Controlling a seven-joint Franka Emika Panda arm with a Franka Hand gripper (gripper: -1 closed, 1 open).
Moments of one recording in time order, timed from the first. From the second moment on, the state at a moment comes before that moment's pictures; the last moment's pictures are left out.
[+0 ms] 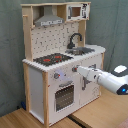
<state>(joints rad) -0.37 -1.35 1.40 -2.38 -0.60 2.62 -0.14</state>
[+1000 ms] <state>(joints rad) -0.27 -1.36 1.37 -2.57 -0.60 2.63 -0.36</state>
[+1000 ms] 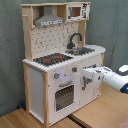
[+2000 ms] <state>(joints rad) -0.25 -1.39 1.27 -2.61 -0.60 2.71 -0.47</state>
